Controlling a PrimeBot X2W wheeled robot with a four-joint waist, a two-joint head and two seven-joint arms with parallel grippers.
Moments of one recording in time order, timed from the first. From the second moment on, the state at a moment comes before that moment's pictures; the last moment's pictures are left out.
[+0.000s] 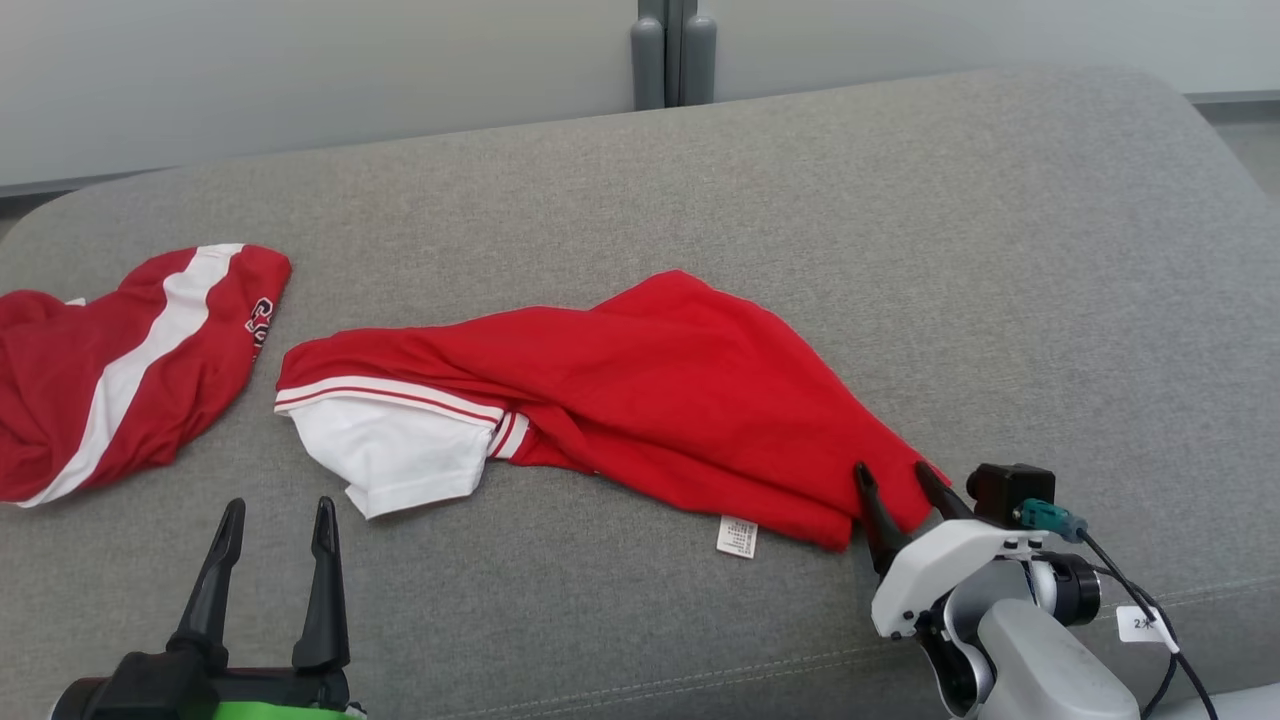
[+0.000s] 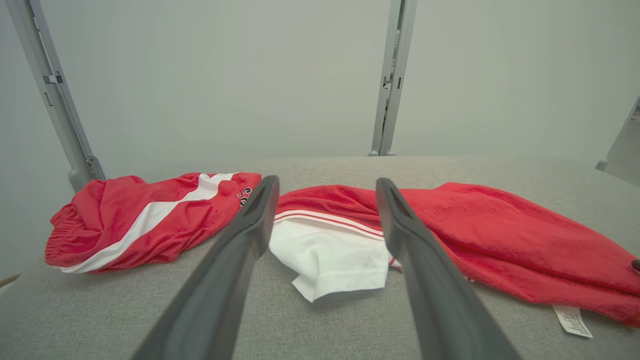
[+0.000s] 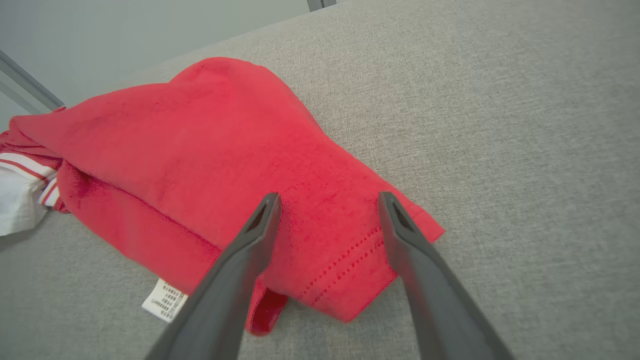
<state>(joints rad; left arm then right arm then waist) 0.15 0.08 0.02 -0.04 -0.18 -0.13 -0.26 -0.36 -0.05 0.24 0.80 0.41 0.13 -0.27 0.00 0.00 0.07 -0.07</state>
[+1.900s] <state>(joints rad) -0.06 0.22 -0.14 -0.08 -0.31 -0.13 -0.26 -1.09 -0.05 -0.53 0.87 -0.59 0.13 -0.26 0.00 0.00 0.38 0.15</state>
